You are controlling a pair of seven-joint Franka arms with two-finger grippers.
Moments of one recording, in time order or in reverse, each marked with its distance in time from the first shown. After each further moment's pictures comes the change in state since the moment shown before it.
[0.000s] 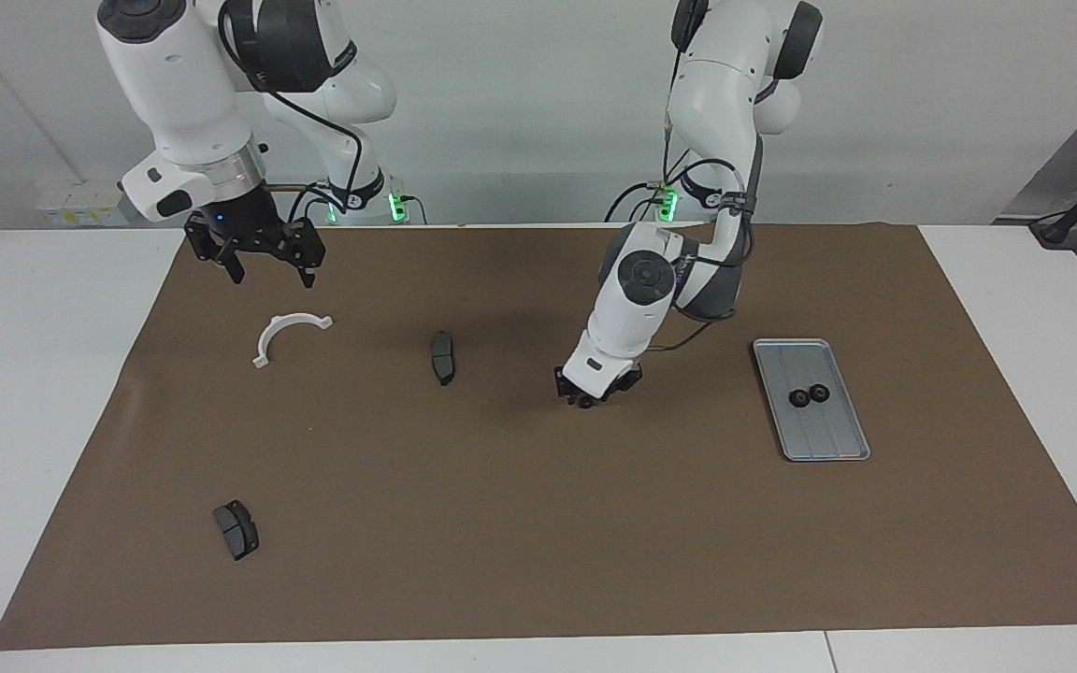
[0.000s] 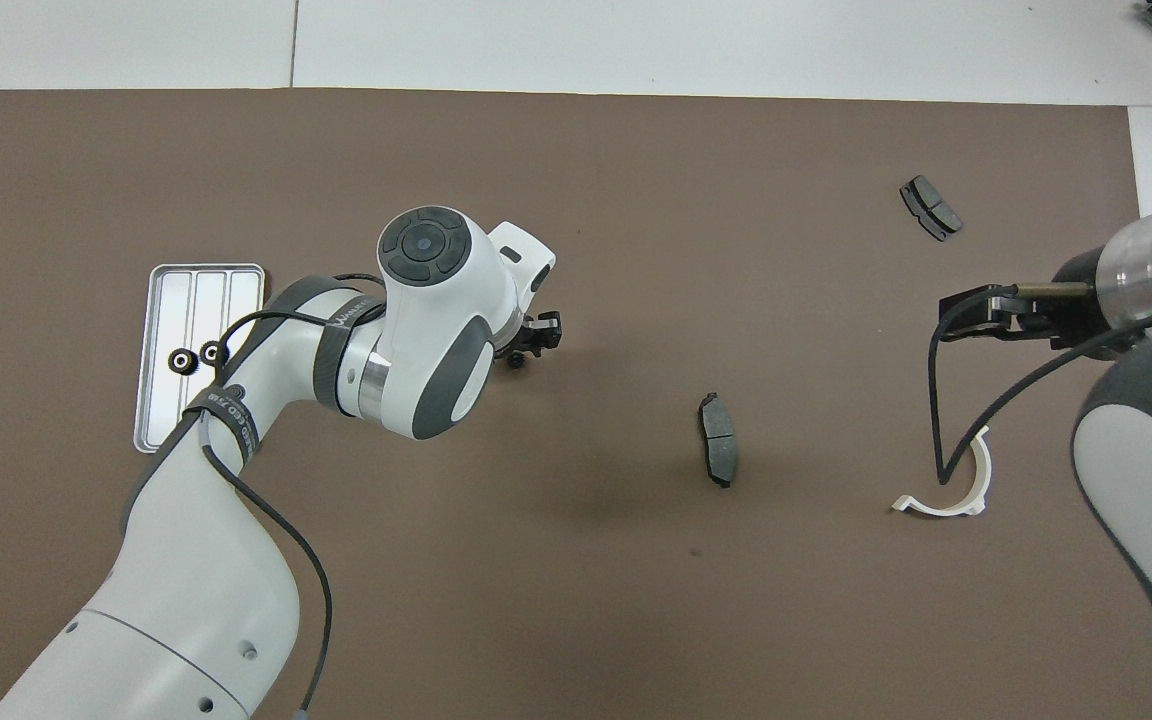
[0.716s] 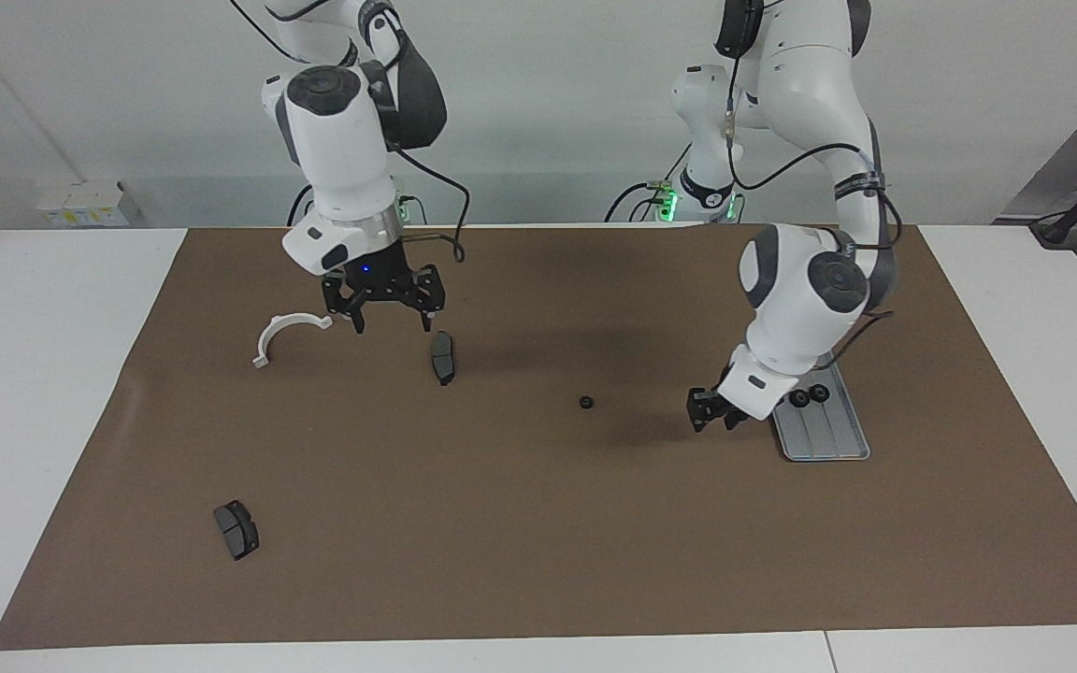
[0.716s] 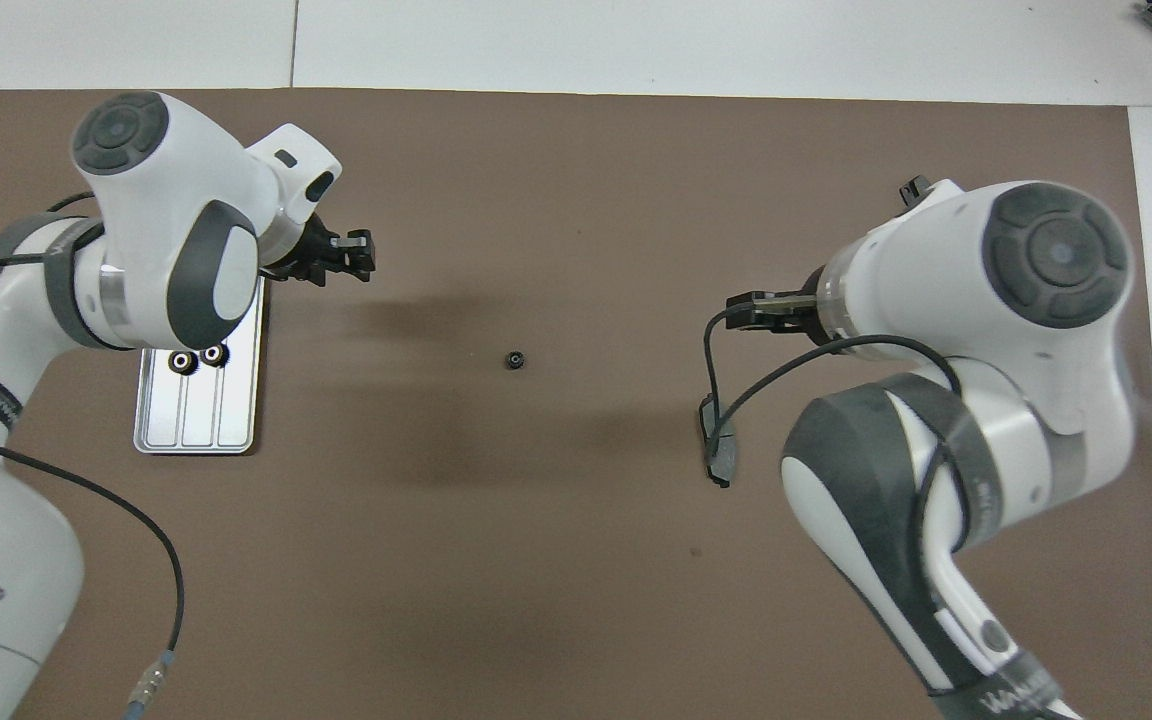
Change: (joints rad) left arm 0.320 -0.057 0.034 0.054 0.000 -0.123 0.435; right arm 0.248 0.150 0.006 -0.085 0.002 0.328 0.213
